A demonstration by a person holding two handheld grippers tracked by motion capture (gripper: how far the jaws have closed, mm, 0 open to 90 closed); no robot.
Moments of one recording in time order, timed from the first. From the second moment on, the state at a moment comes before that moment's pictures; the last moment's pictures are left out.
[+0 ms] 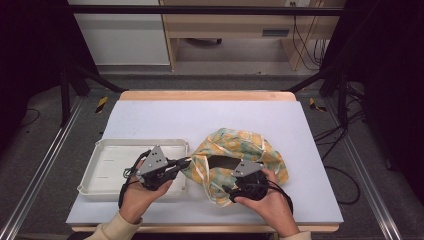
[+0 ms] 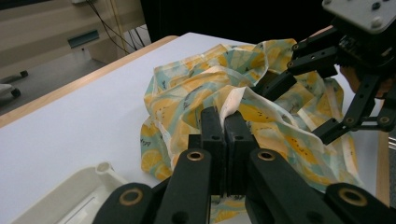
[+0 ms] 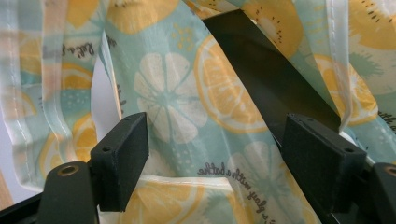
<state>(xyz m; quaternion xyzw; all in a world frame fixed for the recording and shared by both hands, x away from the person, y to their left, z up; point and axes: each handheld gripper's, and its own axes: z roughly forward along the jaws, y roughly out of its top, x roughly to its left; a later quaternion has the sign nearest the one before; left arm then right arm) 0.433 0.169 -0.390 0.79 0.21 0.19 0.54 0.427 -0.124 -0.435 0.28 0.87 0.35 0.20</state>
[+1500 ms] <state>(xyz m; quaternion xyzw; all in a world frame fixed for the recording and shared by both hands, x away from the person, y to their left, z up) 0.453 0.196 -0.387 0.80 0.27 0.21 0.49 0.399 -0.145 -0.431 0.28 0.84 0.39 0.24</state>
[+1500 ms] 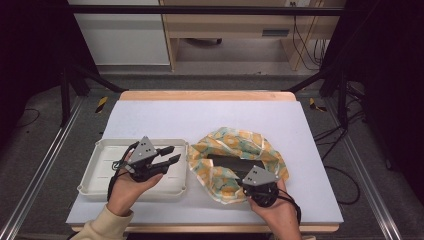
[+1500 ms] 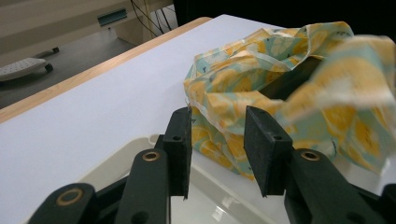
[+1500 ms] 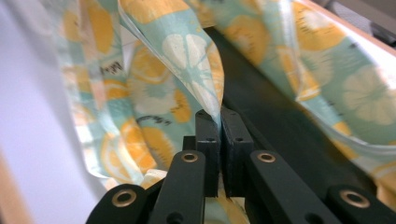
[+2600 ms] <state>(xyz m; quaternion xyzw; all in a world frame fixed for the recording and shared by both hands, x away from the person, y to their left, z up) 0.491 0.118 -0.413 0.88 0.21 0.17 0.38 0.361 -0.155 -0.451 0.25 0.88 0.35 0.21</state>
